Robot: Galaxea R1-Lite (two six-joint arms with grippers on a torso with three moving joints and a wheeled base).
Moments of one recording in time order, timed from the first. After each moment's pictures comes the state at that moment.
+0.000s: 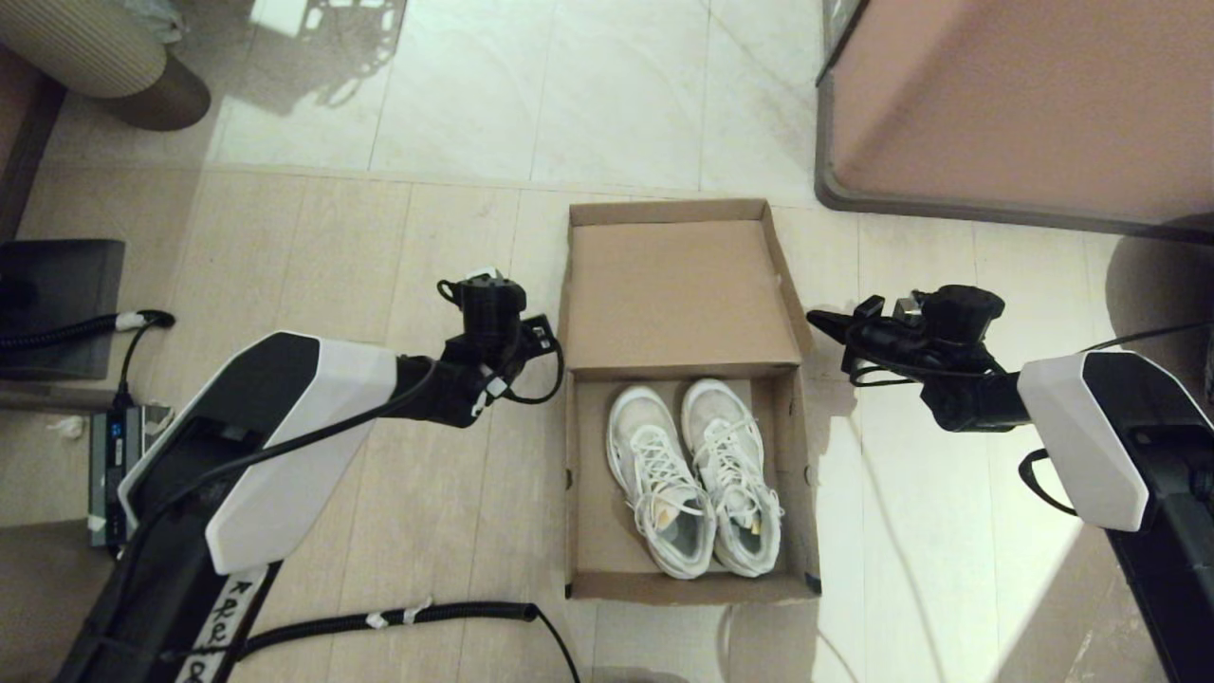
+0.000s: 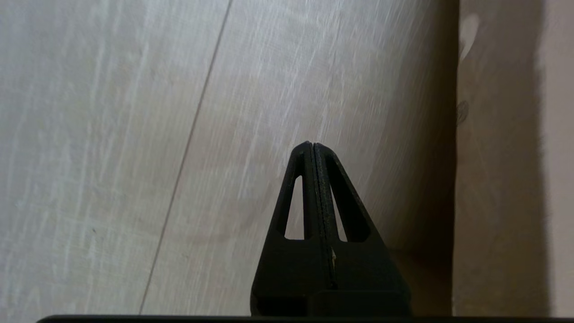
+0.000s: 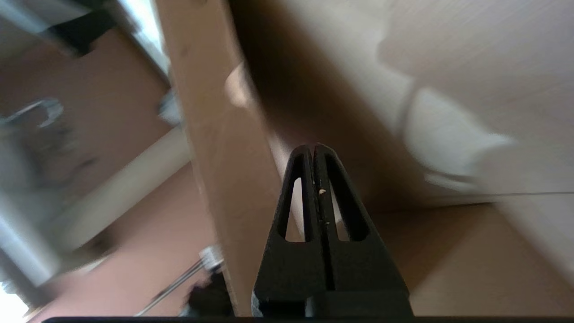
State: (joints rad) left arm -0.38 2.53 -1.93 -0.44 0.30 -0.33; right arm -0.07 2.67 -1.97 -0.81 0.72 1.46
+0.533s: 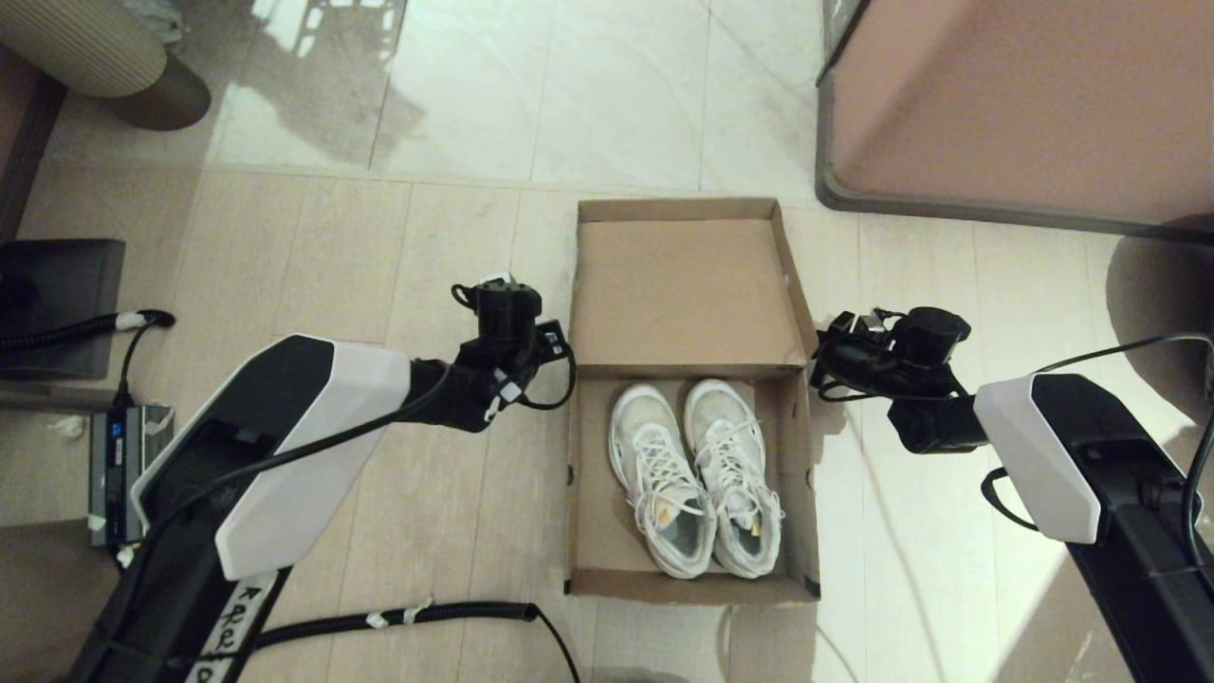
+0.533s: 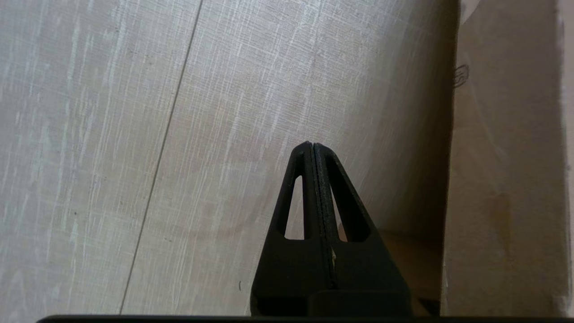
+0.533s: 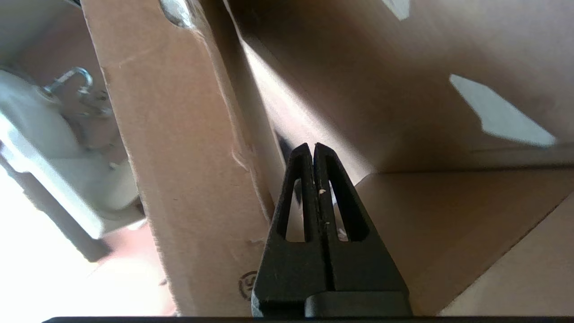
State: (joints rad) left arm -0.42 2.54 -1.93 -0.43 0.33 -0.33; right arm -0.02 2.75 -1.99 -0.97 0.80 1.62
